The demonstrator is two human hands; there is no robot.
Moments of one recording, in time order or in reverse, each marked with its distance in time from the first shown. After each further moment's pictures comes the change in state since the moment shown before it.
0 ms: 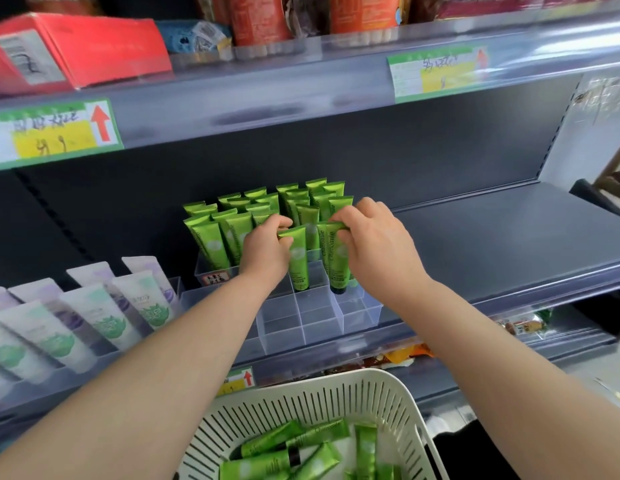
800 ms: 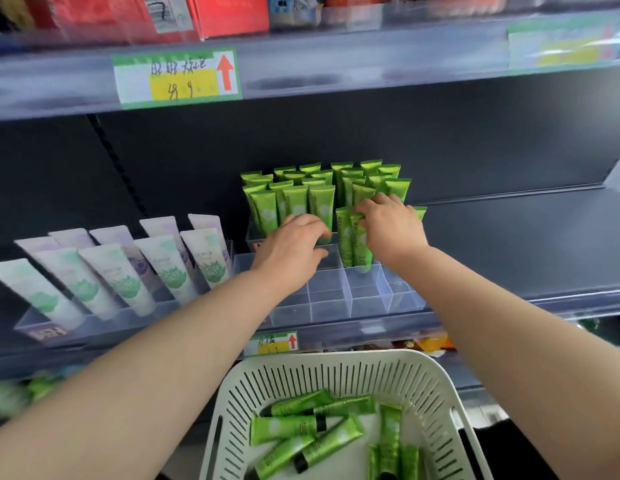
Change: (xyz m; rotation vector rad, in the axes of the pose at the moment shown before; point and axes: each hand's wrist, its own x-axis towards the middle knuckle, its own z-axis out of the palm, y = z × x) left_hand -0.049 -0.034 -0.054 0.377 -0.127 0.330; right_hand 0.032 -0.019 0.069 -0.213 -0.262 0.064
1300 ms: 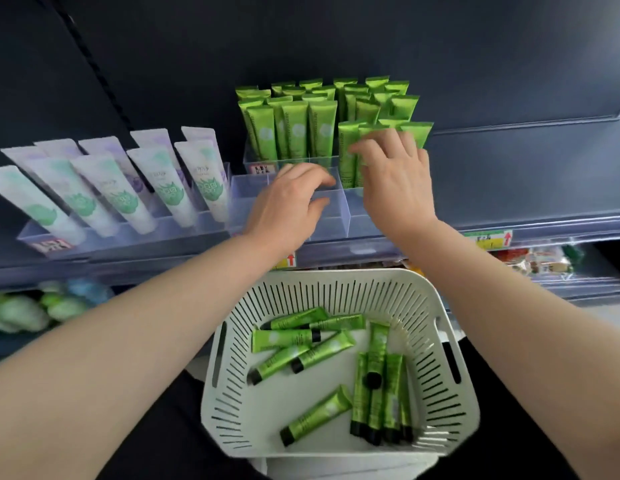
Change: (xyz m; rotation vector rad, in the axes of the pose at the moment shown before) left_hand -0.065 0.018 0.010 -0.164 0.169 0.058; right_hand -0.075 -0.021 0.001 0.056 0.339 -0.125
